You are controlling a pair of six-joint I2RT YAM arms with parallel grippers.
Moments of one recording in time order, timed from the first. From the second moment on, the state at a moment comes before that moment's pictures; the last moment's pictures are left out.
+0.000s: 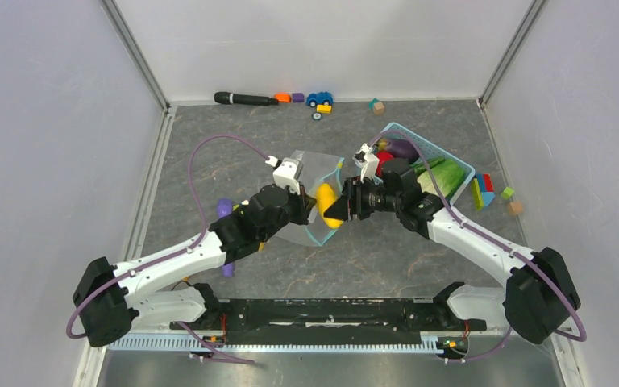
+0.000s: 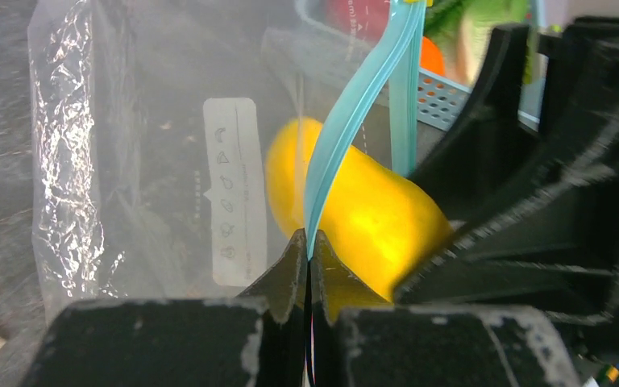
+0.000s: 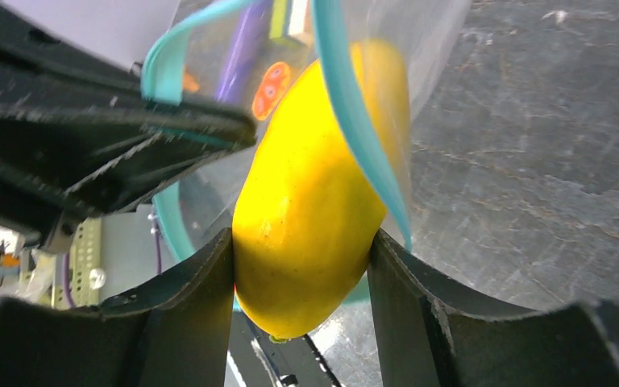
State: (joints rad) left arm -0.93 1.11 0.74 0.00 -0.31 -0.46; right arm 0.60 1.24 0.77 -0.04 -0.55 0.52
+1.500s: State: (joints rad) left arm -0.94 1.10 0.74 -0.05 -0.32 -0.54; right arm 0.61 1.10 0.96 -0.22 -0.32 0.21
